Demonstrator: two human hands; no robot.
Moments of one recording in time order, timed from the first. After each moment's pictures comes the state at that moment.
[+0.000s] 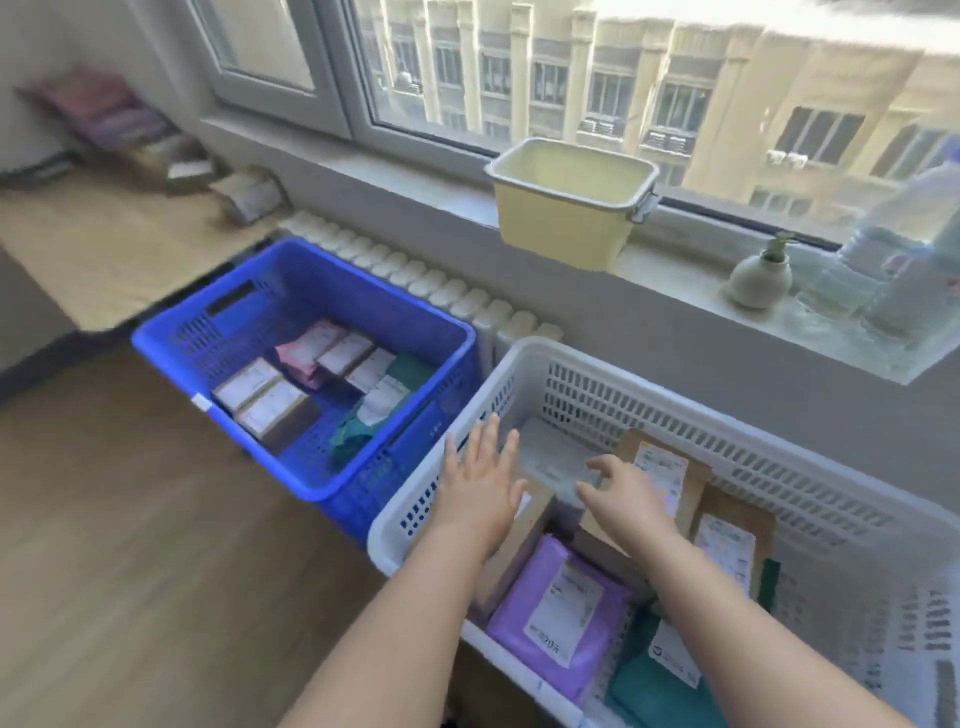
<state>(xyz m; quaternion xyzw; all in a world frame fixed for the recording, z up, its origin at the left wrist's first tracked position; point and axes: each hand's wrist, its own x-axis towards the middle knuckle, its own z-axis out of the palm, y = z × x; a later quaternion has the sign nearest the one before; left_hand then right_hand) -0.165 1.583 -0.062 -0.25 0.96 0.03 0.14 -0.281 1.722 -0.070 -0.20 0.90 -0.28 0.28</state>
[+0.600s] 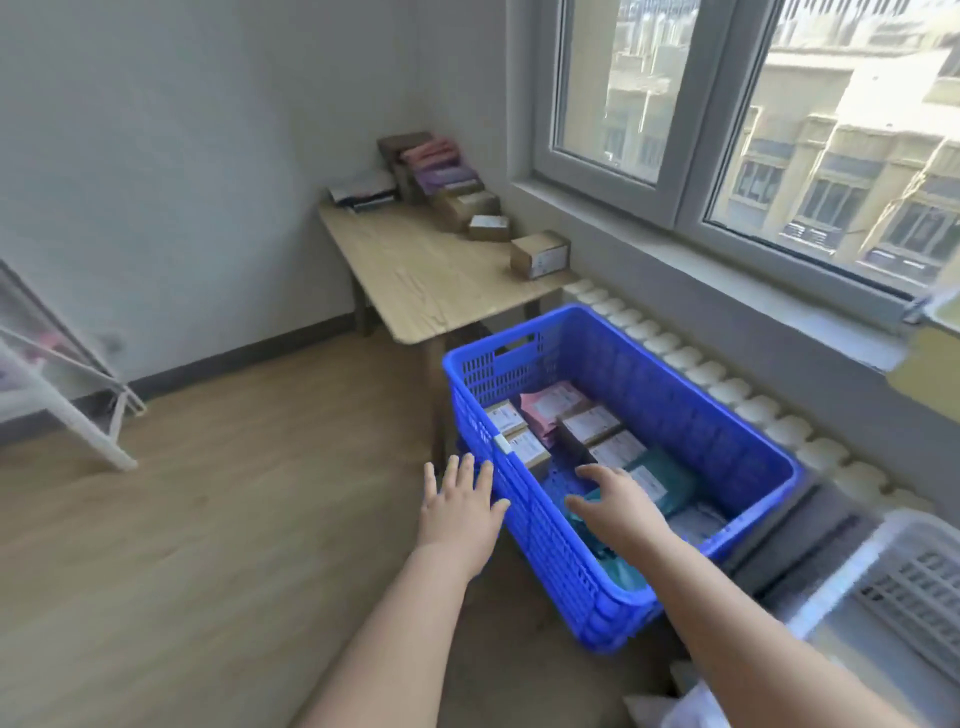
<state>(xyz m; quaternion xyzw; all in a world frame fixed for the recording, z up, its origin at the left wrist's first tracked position) 0.129 1.283 -0.019 -0.50 0.86 0.07 0.08 -0.048 1.360 -0.006 -0.46 0.82 -0.19 0.28</state>
